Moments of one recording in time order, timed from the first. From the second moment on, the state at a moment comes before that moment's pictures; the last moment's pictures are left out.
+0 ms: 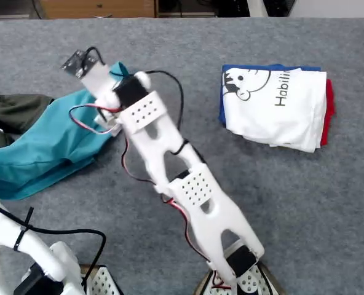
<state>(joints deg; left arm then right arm) -52.0 -33.4 29.1 66.7 -33.2 -42.3 63.3 -84.3 98.8 8.6</state>
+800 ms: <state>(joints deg) -52.0 -33.4 29.1 66.7 -33.2 -40.6 76.6 -85.0 93.6 8.6</state>
